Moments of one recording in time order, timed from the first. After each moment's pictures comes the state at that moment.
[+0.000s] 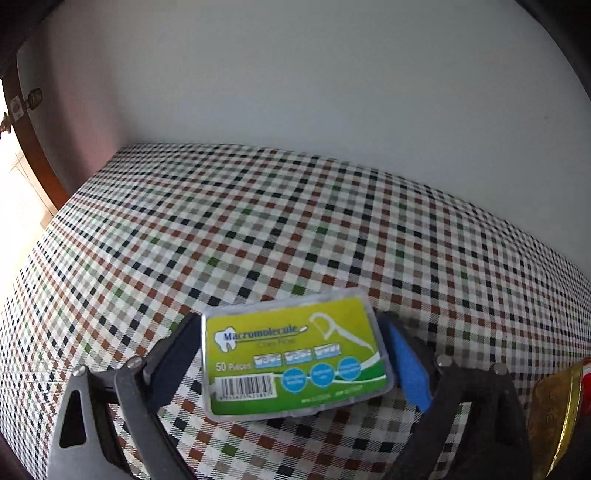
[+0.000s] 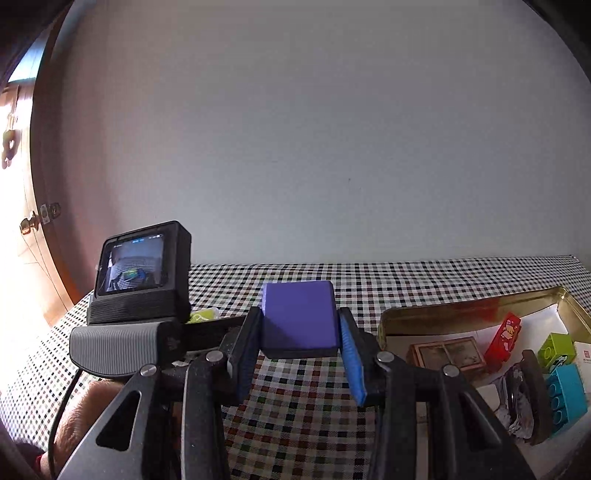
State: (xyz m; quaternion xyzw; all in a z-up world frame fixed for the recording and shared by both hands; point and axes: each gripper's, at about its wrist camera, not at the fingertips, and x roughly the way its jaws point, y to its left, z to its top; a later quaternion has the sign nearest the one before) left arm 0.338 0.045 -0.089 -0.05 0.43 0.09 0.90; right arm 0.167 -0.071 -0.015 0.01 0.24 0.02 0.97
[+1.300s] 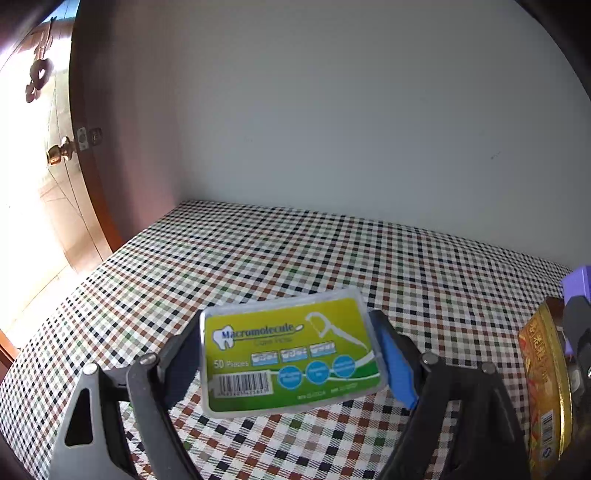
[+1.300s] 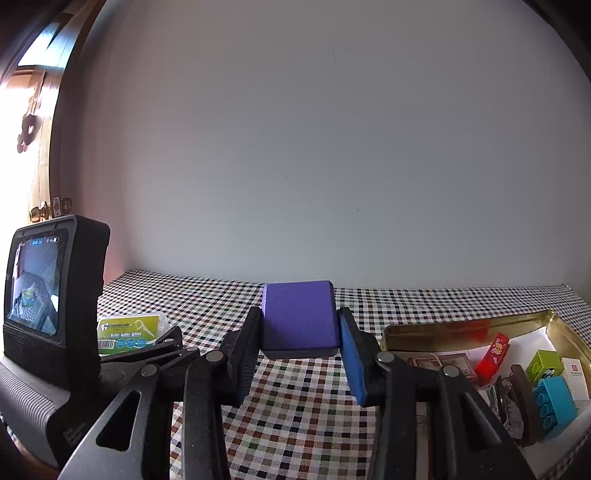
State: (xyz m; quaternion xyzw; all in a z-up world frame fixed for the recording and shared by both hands) left arm 0.142 0.054 -0.020 -0.03 0.28 0.12 0.95; right arm 0.133 -0.063 -0.018 -0.02 0.17 0.02 0.98
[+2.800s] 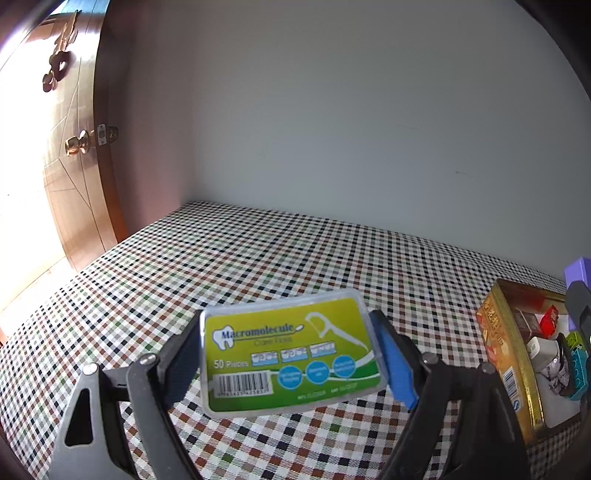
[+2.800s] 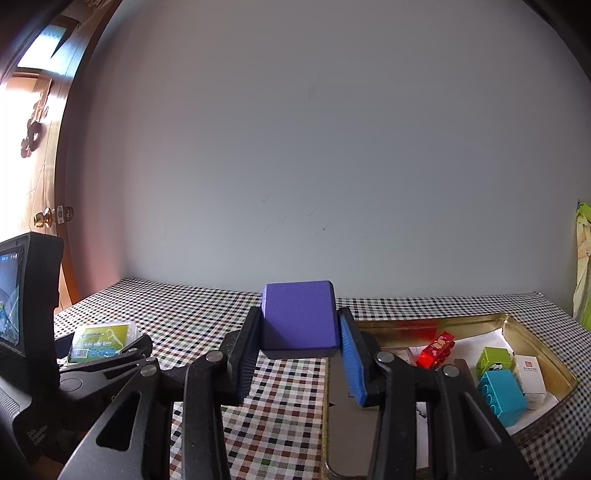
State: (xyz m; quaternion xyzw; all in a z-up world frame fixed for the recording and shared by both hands) left arm -0.012 0.011 -0.001 -0.06 0.25 0.12 0.96; right arm 0.073 -0.096 -0.002 -0.03 0.14 0.00 0.99
